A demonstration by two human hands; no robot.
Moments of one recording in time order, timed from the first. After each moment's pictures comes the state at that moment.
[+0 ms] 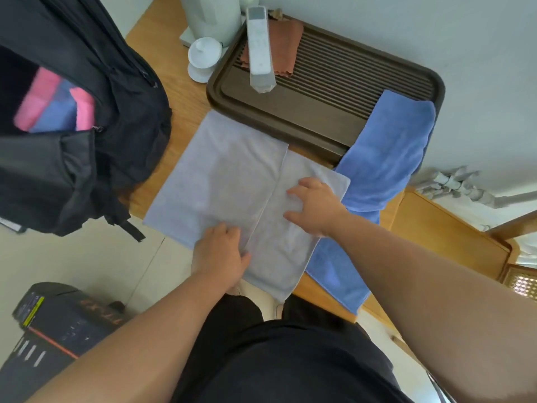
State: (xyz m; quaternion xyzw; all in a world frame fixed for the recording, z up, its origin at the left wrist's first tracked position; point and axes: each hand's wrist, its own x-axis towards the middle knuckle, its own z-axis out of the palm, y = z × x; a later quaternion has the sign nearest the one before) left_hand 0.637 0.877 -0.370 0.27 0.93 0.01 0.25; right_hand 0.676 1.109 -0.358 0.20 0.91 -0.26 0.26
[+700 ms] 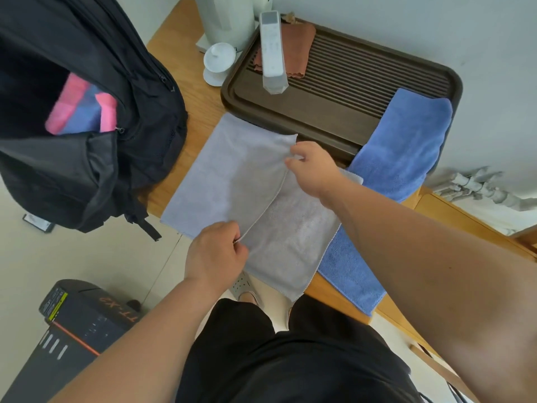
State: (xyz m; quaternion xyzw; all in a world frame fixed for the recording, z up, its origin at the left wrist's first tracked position) left_hand 0.633 0.853 -0.336 0.25 0.94 0.17 0.16; right_hand 0.614 1.104 -0.335 0.29 0.80 -0.52 0.07
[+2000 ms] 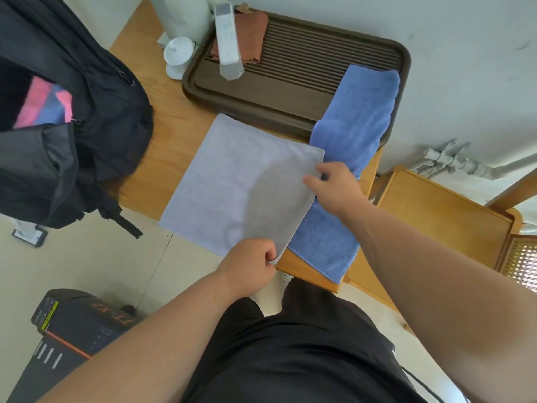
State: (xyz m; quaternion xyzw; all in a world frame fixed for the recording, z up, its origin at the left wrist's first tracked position) left_hand 0.723 0.912 -0.344 0.33 0.84 0.17 0.40; right_hand 0.750 1.143 -0.349 0.39 0.78 -0.49 0.03
